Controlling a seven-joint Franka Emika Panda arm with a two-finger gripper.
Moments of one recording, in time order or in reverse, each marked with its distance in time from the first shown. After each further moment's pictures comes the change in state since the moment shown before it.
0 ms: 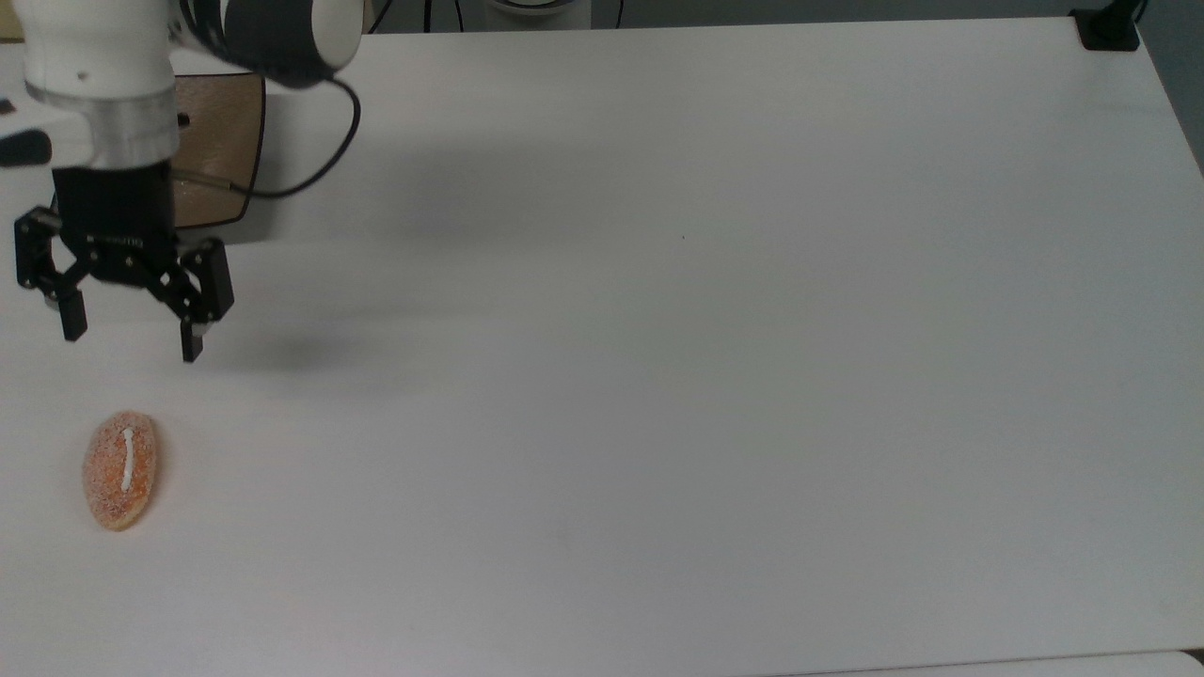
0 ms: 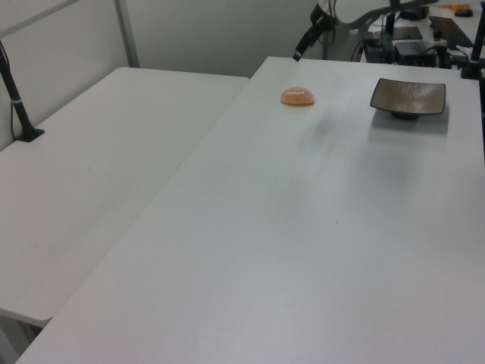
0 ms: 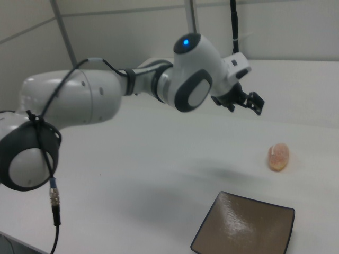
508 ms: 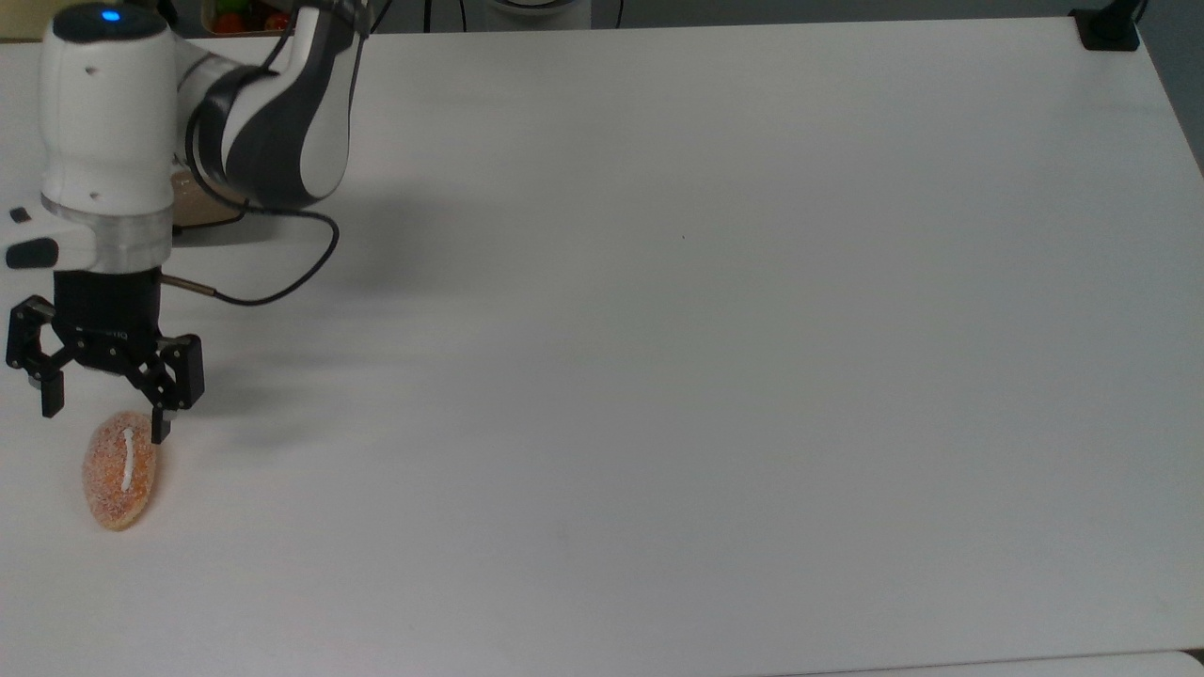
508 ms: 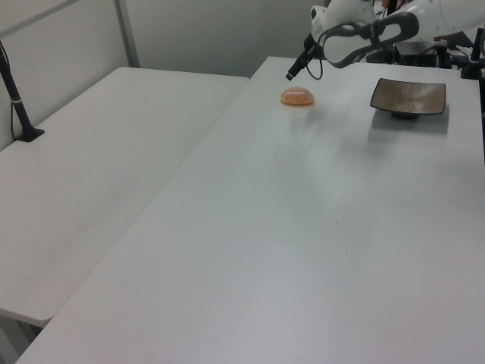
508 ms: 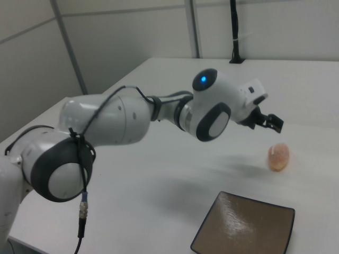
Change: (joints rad) arm -0.044 0.223 0.000 0.104 0.000 0.220 0.000
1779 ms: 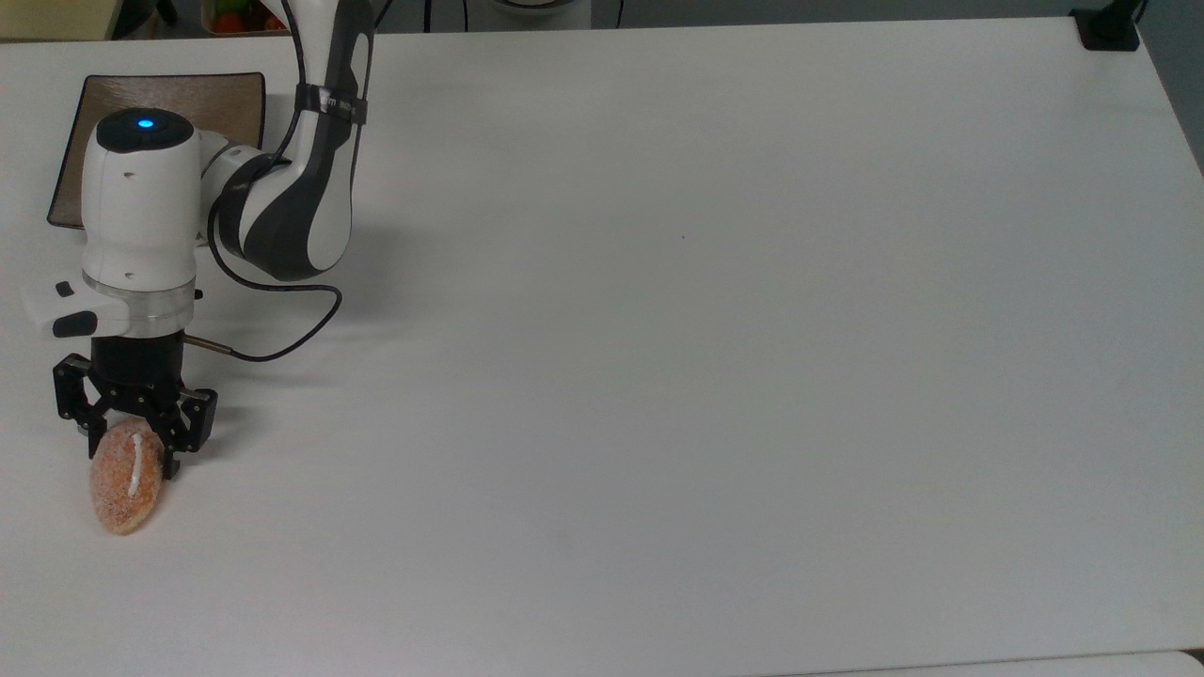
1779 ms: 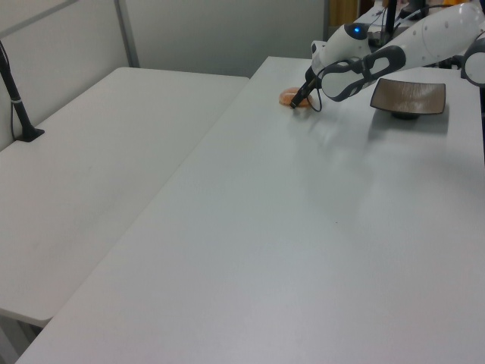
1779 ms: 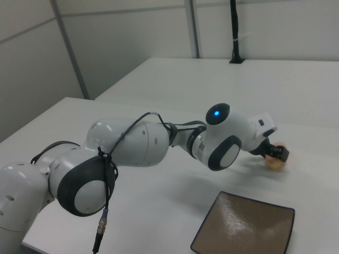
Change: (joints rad) arm -0.040 0.182 0.014 0.063 0.000 0.093 0.000
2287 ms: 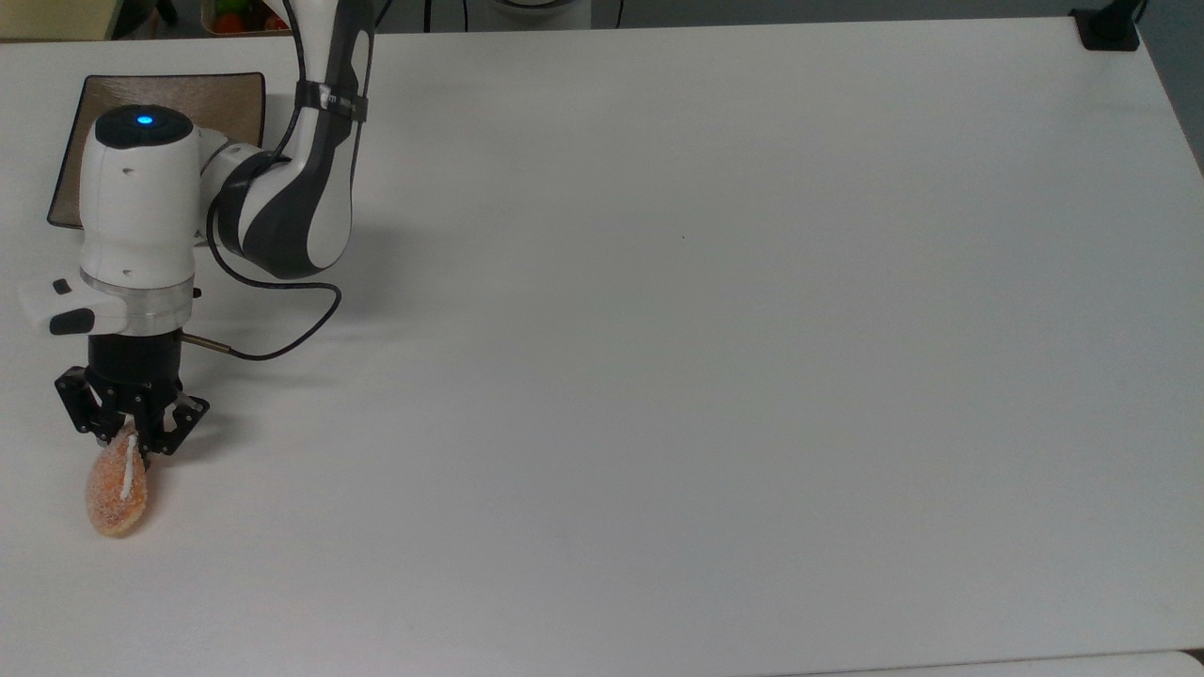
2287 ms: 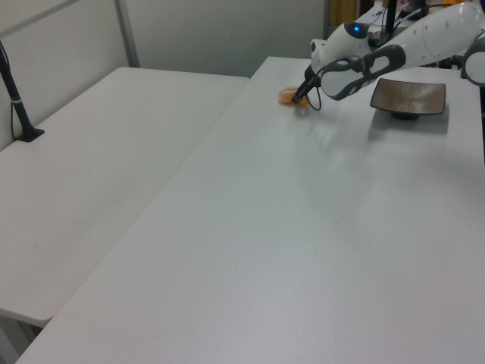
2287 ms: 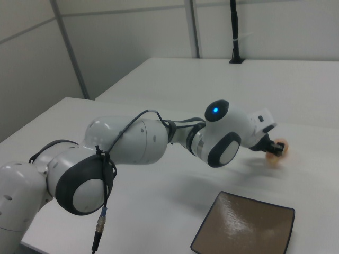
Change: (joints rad) arm 0.001 -0.013 0.002 0.003 0.000 0.001 0.000
